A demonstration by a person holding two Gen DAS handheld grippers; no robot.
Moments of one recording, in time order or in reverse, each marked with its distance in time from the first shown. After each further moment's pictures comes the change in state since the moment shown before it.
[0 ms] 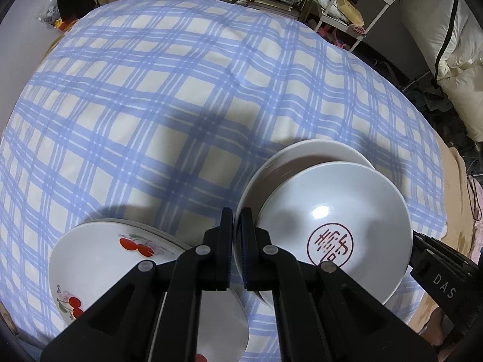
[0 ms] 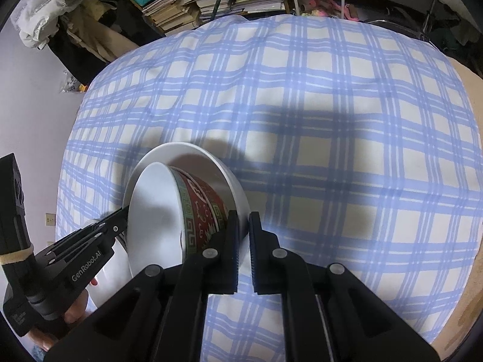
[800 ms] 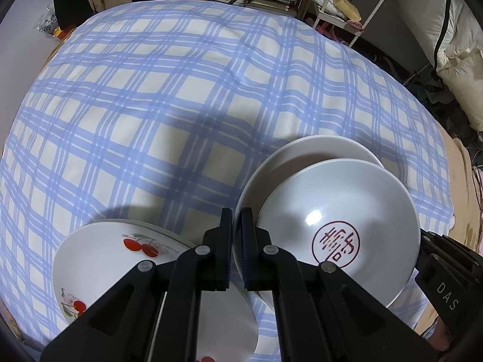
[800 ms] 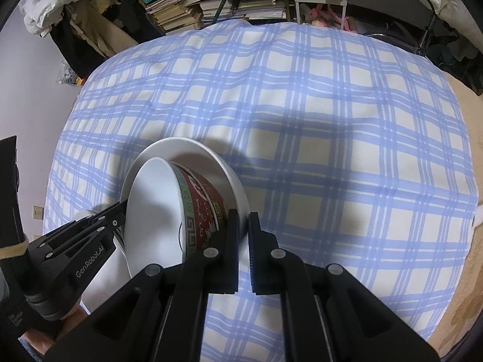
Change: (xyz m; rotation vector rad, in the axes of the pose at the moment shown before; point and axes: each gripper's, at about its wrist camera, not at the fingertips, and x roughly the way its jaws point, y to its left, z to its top) left arm 0.001 0.000 -0.003 0.041 -0.008 0.026; right arm 0.000 0.012 -0.007 -0.057 -0.031 -0.061
